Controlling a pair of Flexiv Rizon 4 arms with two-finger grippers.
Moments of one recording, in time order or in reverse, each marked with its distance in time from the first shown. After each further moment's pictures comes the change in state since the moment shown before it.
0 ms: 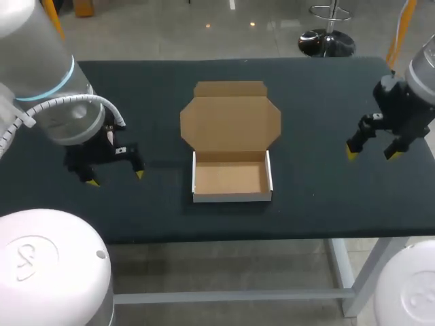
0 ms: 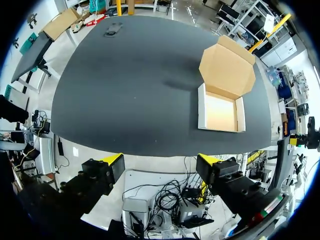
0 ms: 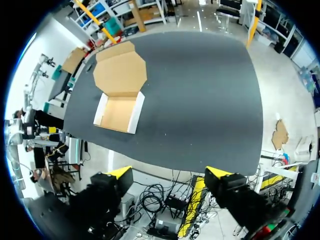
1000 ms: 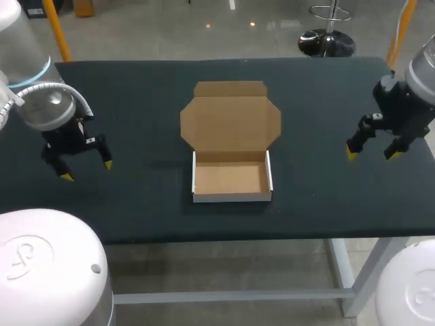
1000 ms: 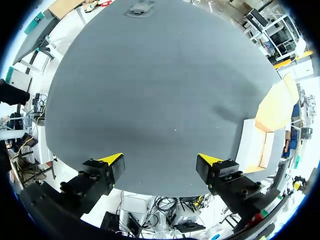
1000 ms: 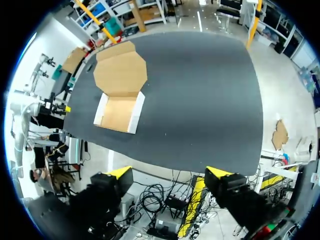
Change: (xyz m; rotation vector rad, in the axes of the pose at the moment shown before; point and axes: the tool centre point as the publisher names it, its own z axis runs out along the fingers) left arm -0.099 -0.088 0.091 -0.114 -0.032 -0.161; right arm 0.000 0.000 0.000 0.000 0.000 -0.001
